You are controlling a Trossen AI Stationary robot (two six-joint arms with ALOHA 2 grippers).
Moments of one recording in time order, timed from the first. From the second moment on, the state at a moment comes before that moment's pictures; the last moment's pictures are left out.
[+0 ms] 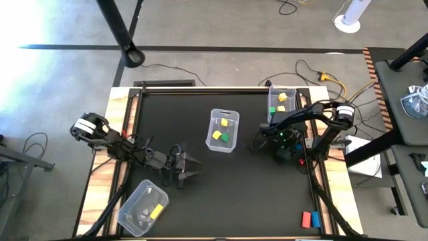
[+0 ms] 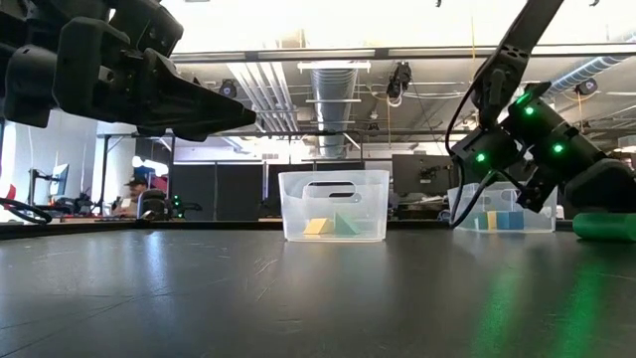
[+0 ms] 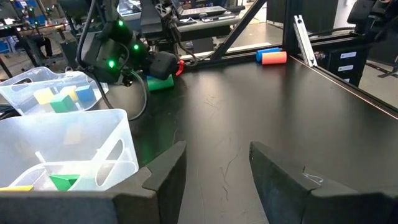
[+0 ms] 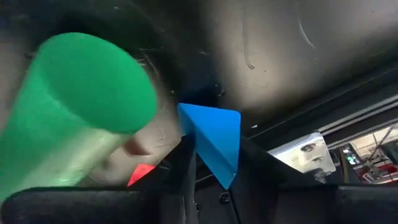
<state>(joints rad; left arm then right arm) -0.35 1.57 0.32 1.08 -0.30 0.06 -0.36 1.71 0.72 -1.22 -0.02 0.35</state>
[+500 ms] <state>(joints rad) -0.35 1.57 0.32 1.08 -0.30 0.06 -0.21 1.53 0.82 -1.25 -0.02 0.51</state>
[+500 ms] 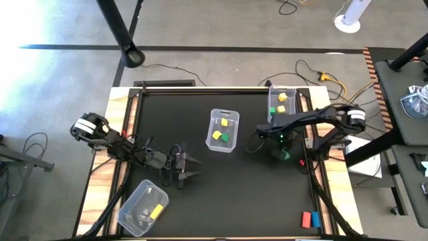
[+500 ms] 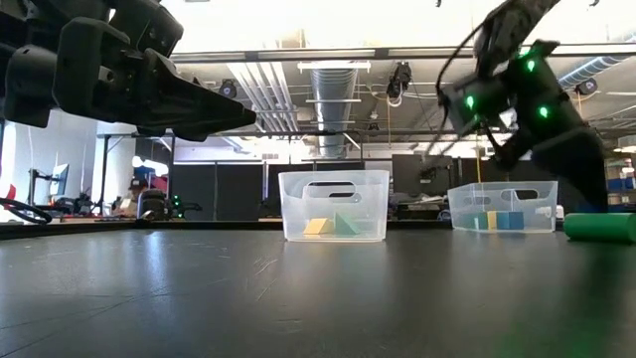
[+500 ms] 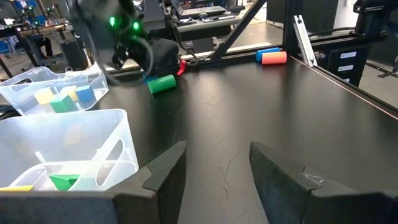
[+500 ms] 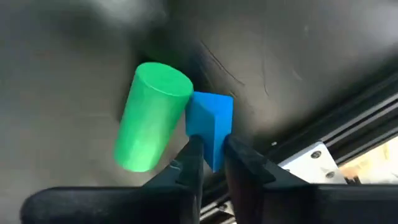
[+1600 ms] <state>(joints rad) -0.35 1.57 0.32 1.08 -0.30 0.06 -0.06 1.49 1.10 -0.96 0.30 0.50</state>
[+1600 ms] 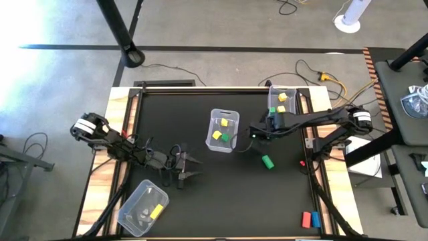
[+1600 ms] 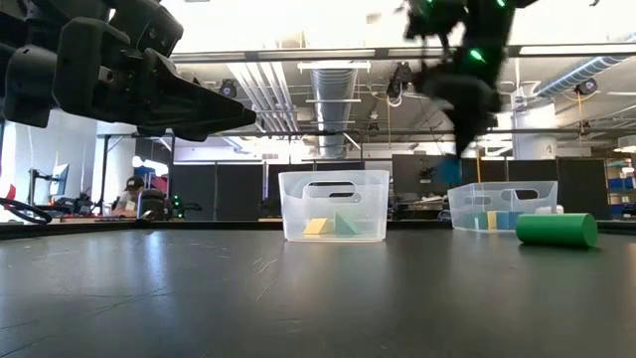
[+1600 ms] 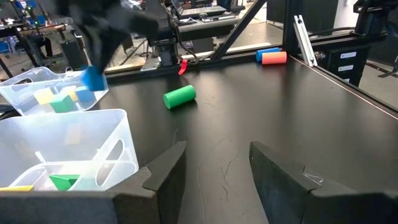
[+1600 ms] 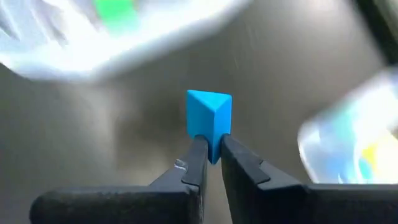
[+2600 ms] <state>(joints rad) -0.35 1.57 0.33 1.05 -0.30 0.04 -0.22 2.08 1.58 -0.75 0.18 0.18</state>
